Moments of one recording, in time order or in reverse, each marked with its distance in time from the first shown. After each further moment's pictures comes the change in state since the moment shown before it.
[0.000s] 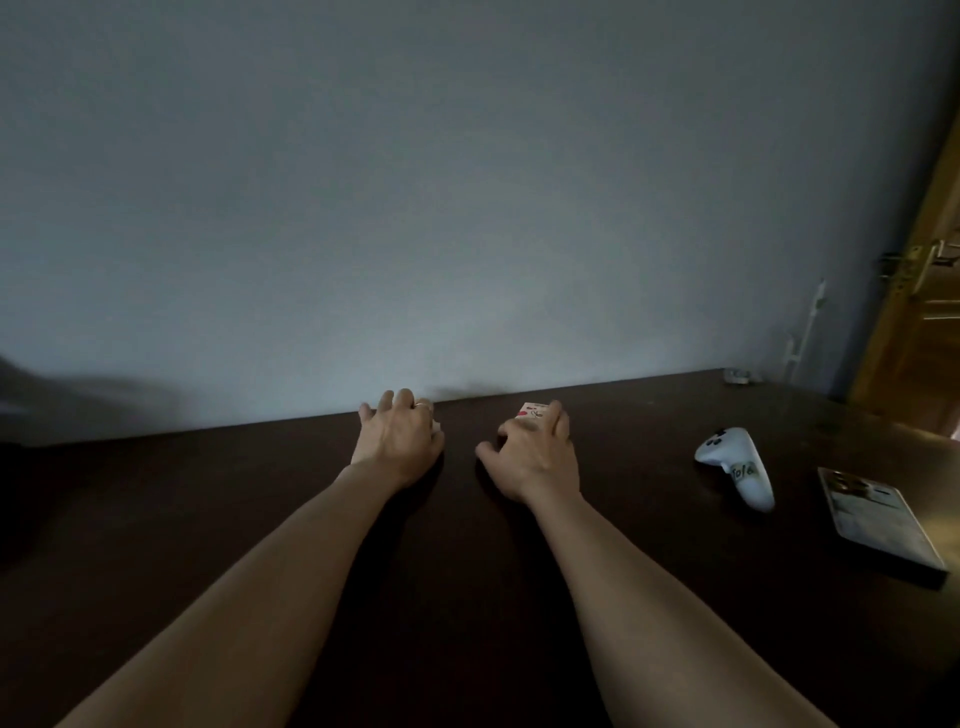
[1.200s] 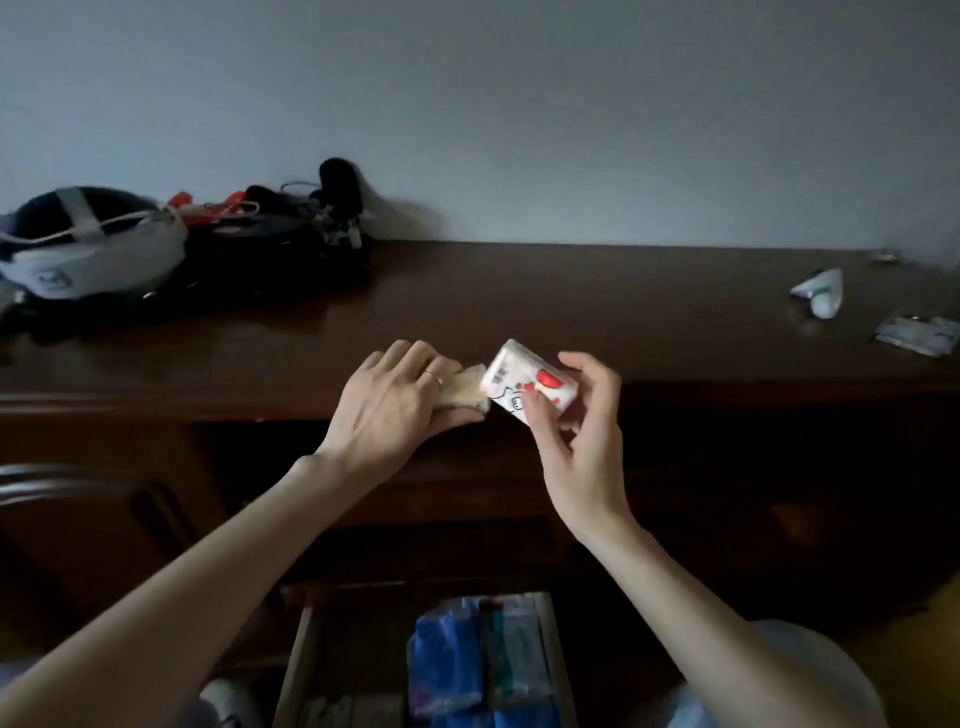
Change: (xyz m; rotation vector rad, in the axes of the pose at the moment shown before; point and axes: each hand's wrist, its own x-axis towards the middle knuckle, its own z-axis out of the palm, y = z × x) left_hand -0.460 -0.031 -0.214 0.181 0.250 0.162; right_hand -0.452 -0.041 -0.021 1.244 0.221 -0.565
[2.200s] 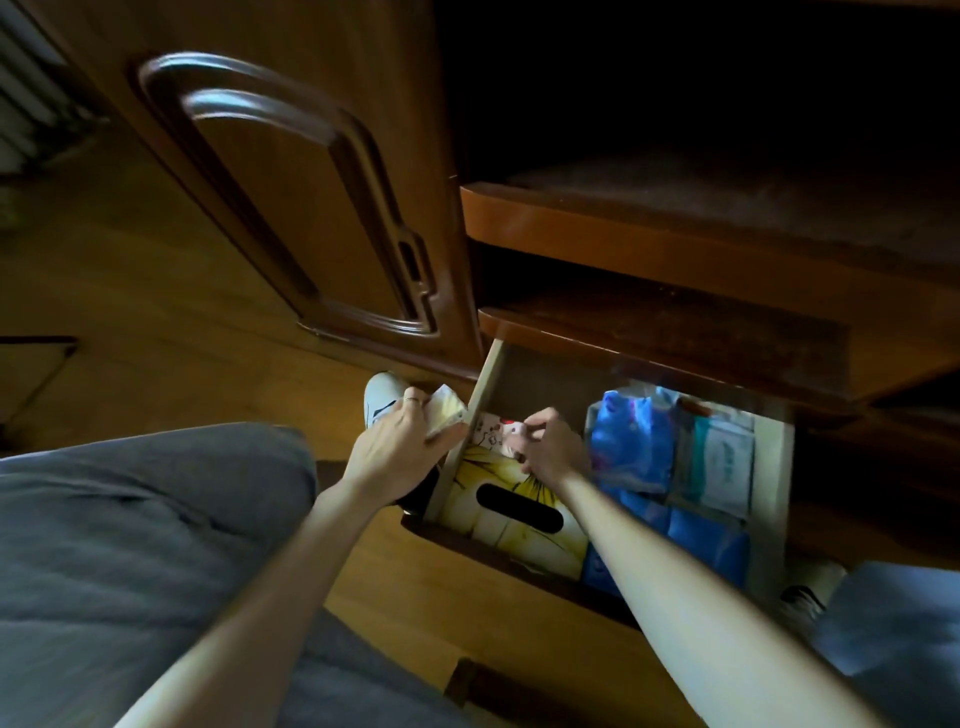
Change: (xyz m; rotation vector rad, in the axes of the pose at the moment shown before) left_hand -0.389 -0.030 0.079 -0.232 -0.786 -1.184; right_hand -0.316 0.207 0.211 -0.464 -0.986 1.008
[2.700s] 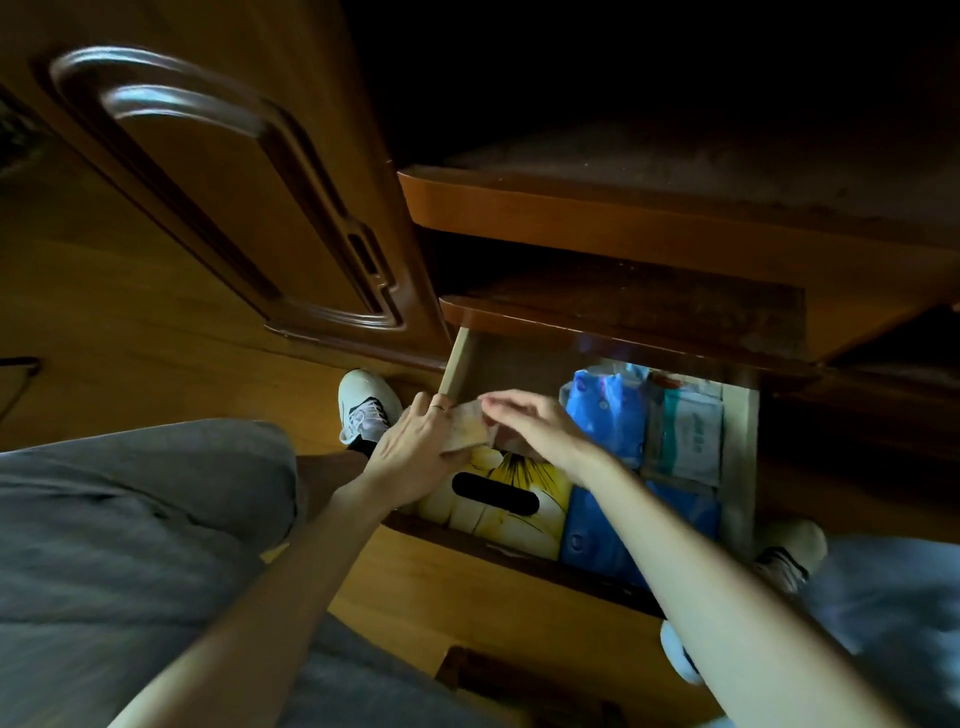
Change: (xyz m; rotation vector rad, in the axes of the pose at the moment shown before) left_hand -0.001 0.032 0.034 0.060 -0.136 0.259; right_hand -0.020 0.004 -0.049 0.334 -0.346 -0.228
